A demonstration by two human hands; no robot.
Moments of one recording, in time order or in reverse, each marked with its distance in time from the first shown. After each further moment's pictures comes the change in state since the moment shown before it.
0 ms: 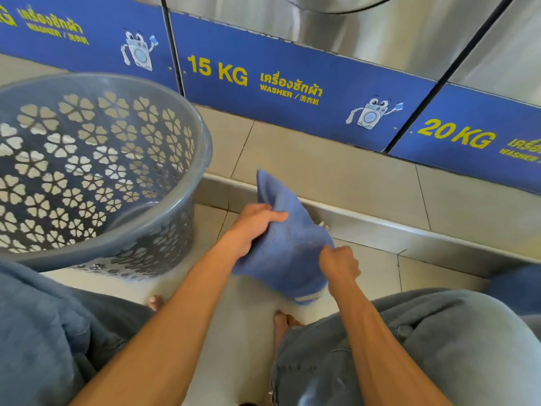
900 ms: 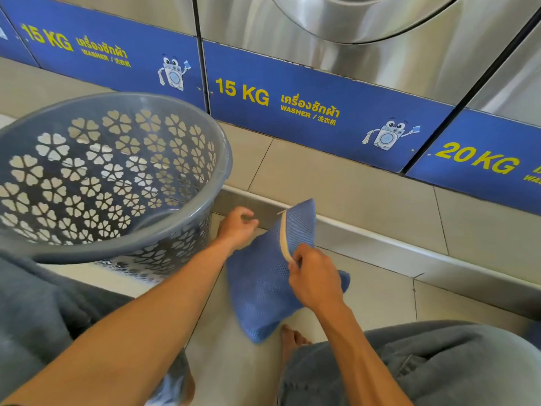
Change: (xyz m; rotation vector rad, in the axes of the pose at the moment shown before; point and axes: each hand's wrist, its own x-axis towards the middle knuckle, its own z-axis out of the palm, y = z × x) left_hand 0.053 -0.037 -0.063 0.452 0.392 0.108; right_hand -0.076 -0.025 -0.001 -0.380 -0.097 -0.929
